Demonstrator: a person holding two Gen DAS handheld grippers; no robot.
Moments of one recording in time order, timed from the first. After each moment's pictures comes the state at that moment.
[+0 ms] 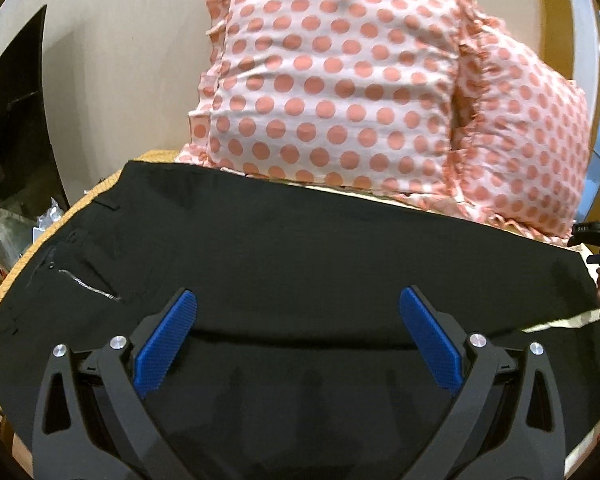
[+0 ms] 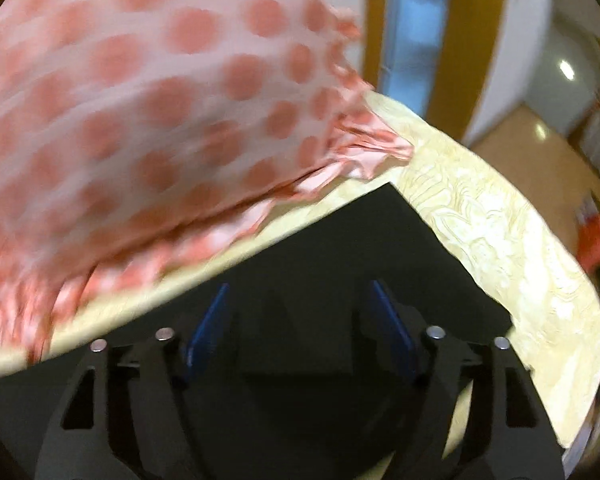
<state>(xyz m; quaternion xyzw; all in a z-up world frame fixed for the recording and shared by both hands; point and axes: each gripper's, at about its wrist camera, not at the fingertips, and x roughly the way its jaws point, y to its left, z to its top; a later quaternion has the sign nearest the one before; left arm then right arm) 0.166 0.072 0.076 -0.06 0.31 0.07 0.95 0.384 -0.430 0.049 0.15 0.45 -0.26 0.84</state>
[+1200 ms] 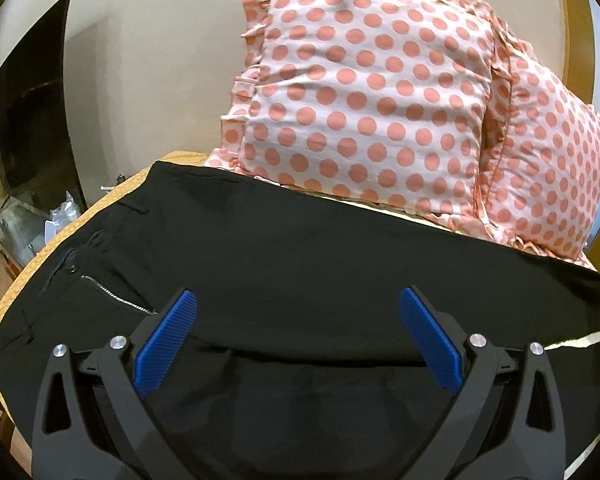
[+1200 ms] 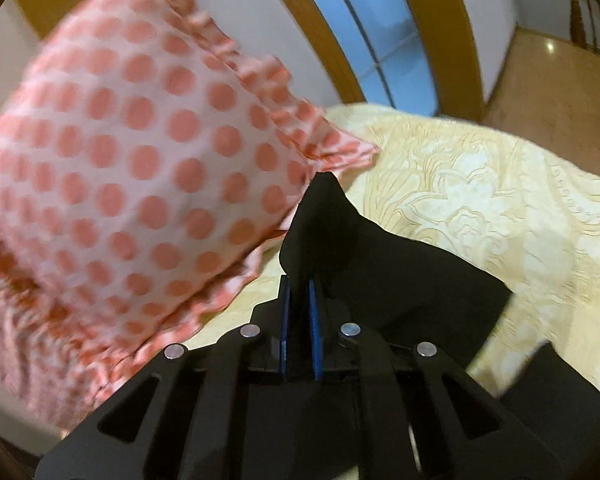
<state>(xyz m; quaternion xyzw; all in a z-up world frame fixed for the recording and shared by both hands) 0.161 0.114 0.087 -0.08 0.30 0.09 0.95 0.289 -0.486 0.077 0.34 0.32 -0.17 0.87</state>
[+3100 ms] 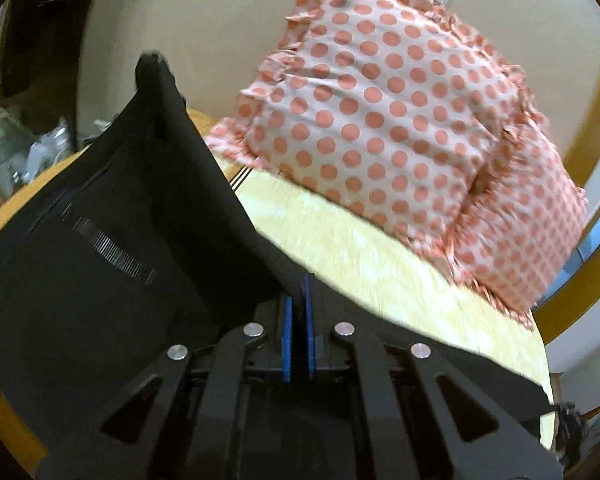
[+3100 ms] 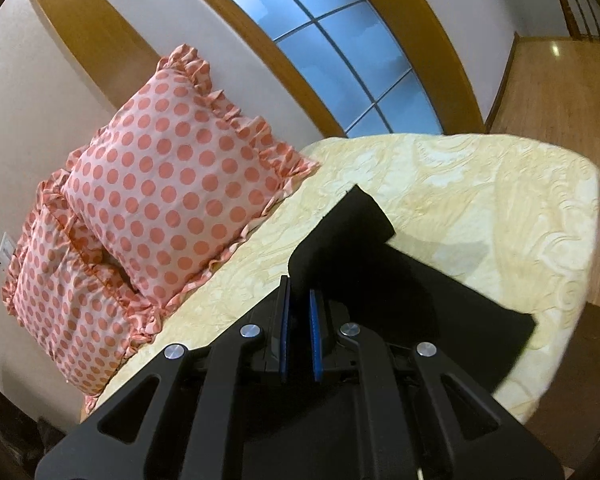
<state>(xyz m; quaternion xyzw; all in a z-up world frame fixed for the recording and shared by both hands) 0.128 0.148 0.116 -0.24 0.31 0.06 0.92 0.085 -0.494 0.067 0.36 0.22 -0.14 0.90</state>
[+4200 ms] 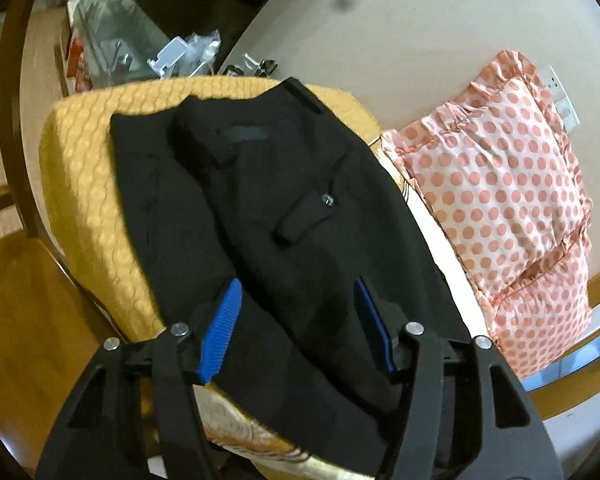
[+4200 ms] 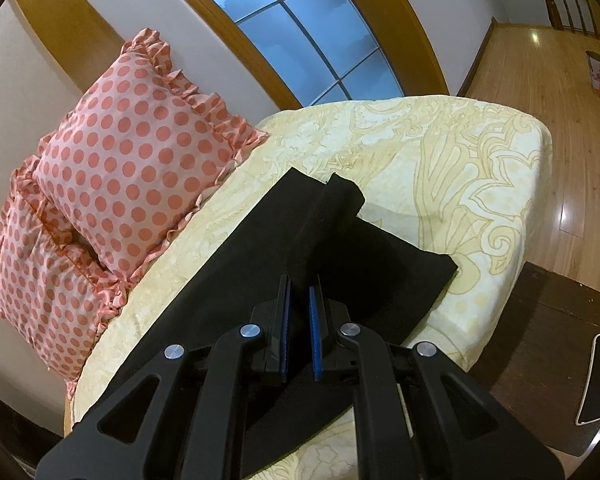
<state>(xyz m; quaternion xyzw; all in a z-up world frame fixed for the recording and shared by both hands) 0.021 0.313 0.058 -0.40 0.31 0.17 0.85 0.048 -0.503 0.038 0.37 0.27 -0.18 0.87</state>
